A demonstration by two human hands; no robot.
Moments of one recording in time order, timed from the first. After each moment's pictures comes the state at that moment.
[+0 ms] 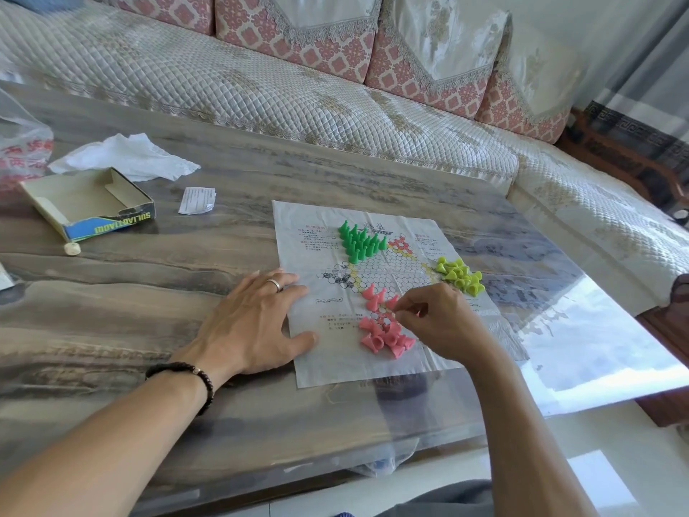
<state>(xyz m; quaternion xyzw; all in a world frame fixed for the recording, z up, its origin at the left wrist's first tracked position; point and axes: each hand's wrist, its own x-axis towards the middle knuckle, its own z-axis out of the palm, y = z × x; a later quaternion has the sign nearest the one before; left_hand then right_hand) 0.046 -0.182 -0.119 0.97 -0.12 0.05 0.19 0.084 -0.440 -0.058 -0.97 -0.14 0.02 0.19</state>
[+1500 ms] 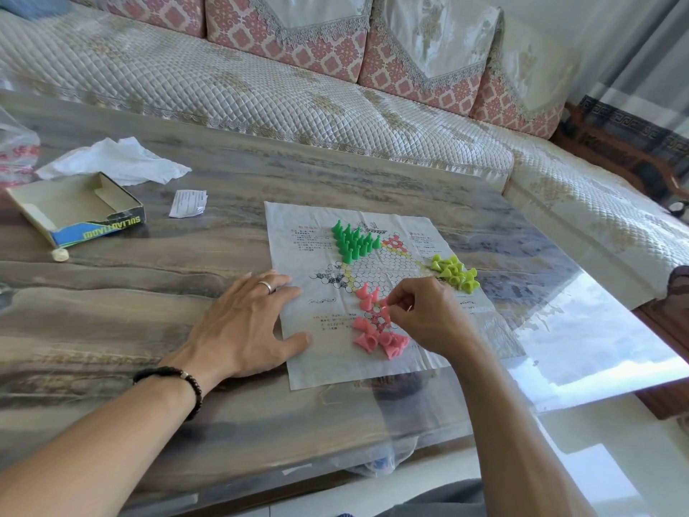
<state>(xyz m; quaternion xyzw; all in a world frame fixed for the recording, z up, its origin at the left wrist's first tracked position) 0.045 -0.182 -0.118 0.97 -0.12 0.05 0.20 0.087 -0.430 -0.063 -0.97 -0.11 -0.01 0.20</state>
